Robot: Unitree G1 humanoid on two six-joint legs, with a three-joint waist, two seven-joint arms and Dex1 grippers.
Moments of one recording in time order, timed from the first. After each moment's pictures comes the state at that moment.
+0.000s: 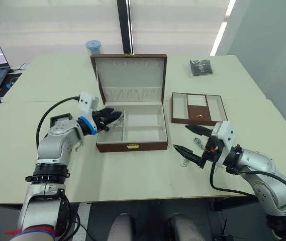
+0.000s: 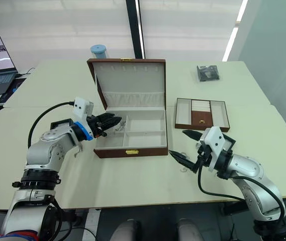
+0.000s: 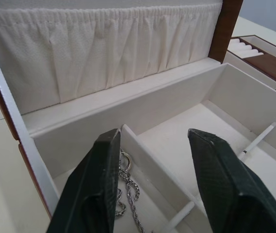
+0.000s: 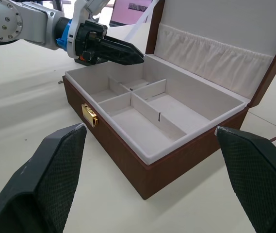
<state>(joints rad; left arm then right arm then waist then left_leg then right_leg) -0.59 0.55 0.10 0.29 -0.41 0.48 -0.75 -0.15 -0.56 0.03 -0.47 0.48 0.41 0.73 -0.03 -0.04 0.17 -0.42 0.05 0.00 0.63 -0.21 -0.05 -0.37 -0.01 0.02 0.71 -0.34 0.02</state>
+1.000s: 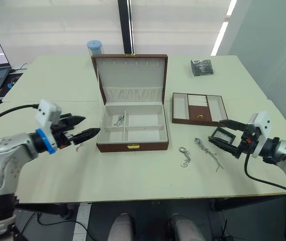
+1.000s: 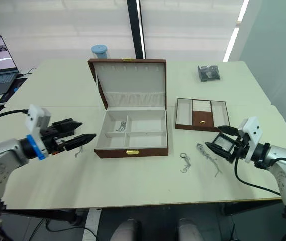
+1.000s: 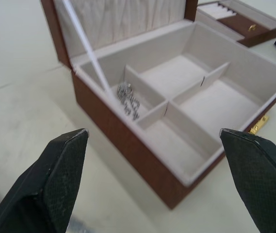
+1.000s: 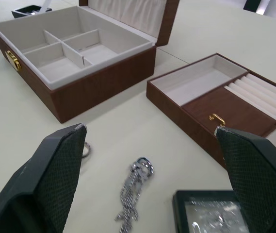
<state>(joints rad) -0.12 0.90 0.42 -0.12 -0.58 0.67 -0.93 -0.18 -0.82 -0.22 -0.06 0.51 0.35 0.99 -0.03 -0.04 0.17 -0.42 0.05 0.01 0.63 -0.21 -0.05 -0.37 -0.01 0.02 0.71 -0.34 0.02</state>
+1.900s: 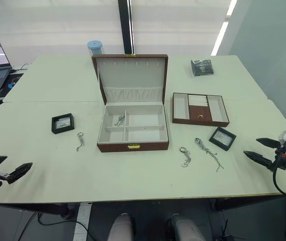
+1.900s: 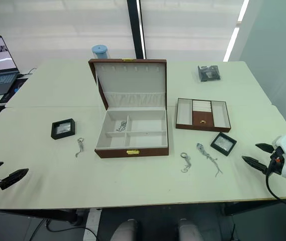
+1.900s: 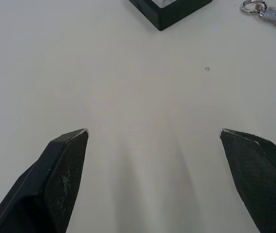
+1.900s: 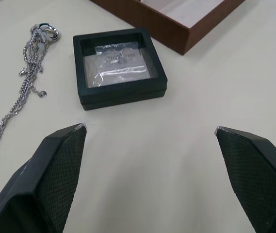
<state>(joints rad) 0.24 0.93 0.70 0.14 -0.37 0.42 -0.86 -0.11 -0.91 -0.30 0.36 0.37 0.15 1.10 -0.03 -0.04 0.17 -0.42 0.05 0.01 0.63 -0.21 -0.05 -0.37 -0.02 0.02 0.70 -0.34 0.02</state>
